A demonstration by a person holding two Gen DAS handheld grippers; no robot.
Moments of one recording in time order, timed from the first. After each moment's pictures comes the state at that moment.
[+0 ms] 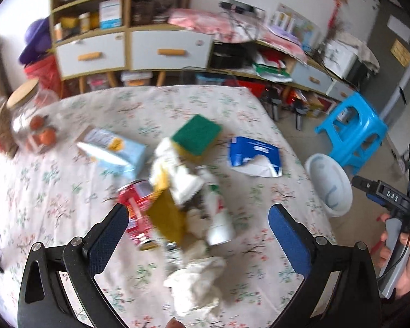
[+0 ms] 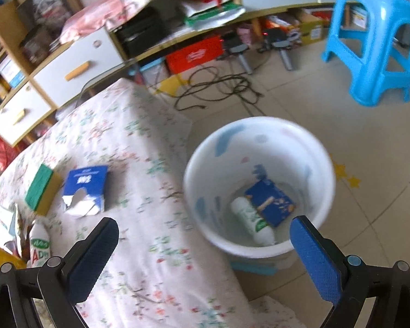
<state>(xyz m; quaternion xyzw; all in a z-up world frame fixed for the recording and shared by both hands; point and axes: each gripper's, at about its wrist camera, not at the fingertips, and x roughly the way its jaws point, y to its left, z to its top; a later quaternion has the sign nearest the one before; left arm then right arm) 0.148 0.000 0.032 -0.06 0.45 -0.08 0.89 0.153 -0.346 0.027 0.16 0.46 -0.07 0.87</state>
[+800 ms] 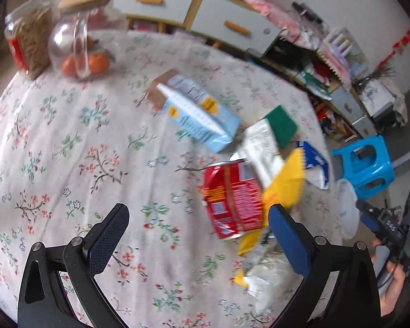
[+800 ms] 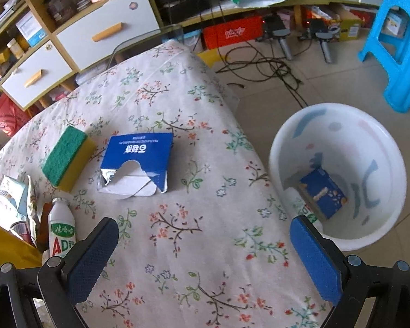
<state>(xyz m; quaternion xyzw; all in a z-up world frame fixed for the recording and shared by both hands) 0.168 0.110 -0.027 -0.19 0.52 -0.01 0.83 0.191 -0.261 0.002 0.13 0.50 -0.03 0.86</state>
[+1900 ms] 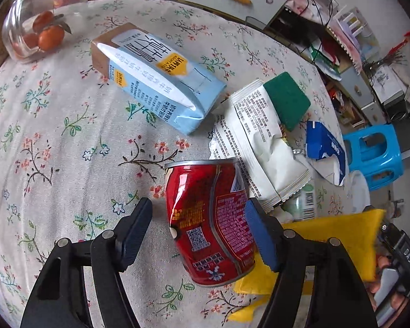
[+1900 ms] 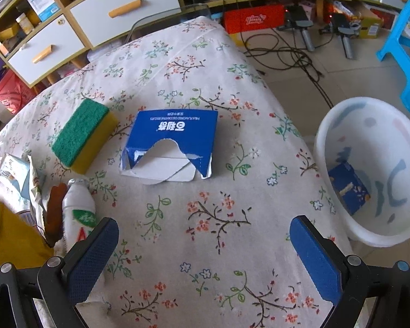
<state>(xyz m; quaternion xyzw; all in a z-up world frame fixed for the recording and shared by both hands) 0.218 0.053 -0.076 -0.18 0.57 -0.02 0.80 0.204 -0.222 -0.014 0.11 0.52 -0.01 0.85</state>
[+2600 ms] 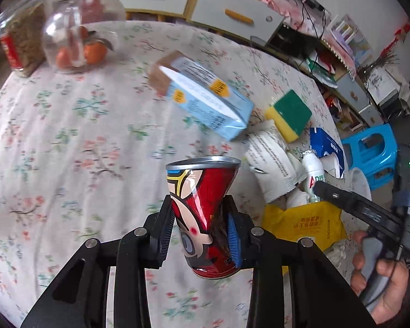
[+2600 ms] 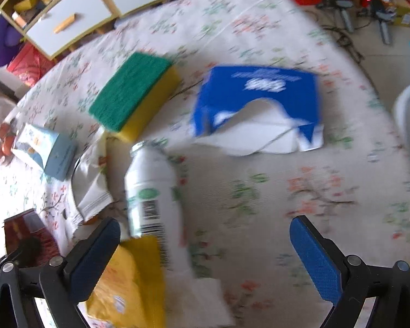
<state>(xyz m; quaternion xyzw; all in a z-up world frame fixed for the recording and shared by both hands) 0.176 0.111 -0.051 -0.17 0.53 -0.02 0.83 0.229 -0.139 -0.048 0.11 0.57 0.05 0.82</state>
